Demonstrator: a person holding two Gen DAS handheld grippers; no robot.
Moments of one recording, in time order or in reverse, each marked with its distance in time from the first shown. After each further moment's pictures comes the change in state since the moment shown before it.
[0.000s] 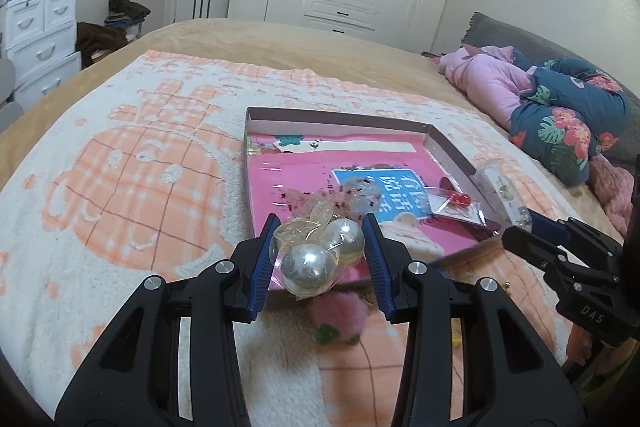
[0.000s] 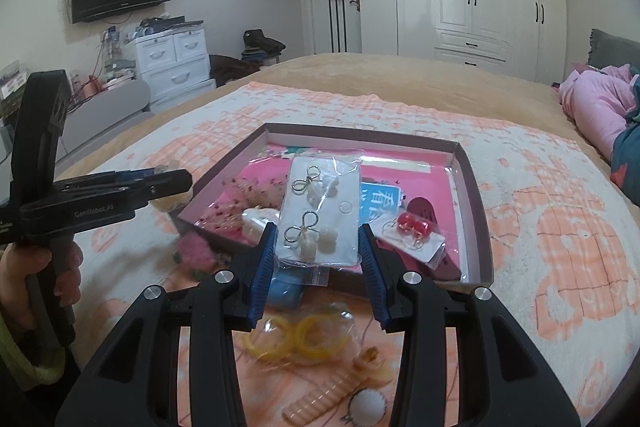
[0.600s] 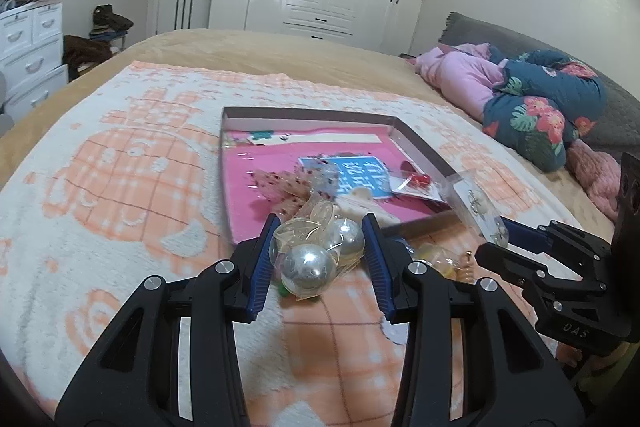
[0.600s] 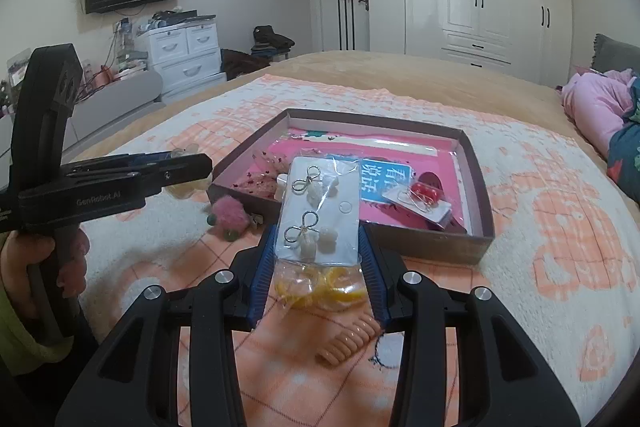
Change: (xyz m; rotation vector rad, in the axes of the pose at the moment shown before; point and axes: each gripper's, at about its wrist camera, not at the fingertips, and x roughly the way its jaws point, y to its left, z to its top) left arm -0.036 -0.021 -0.024 0.044 -0.033 -0.055; right arm -0.035 0.026 -0.027 -0.032 0.008 0.022
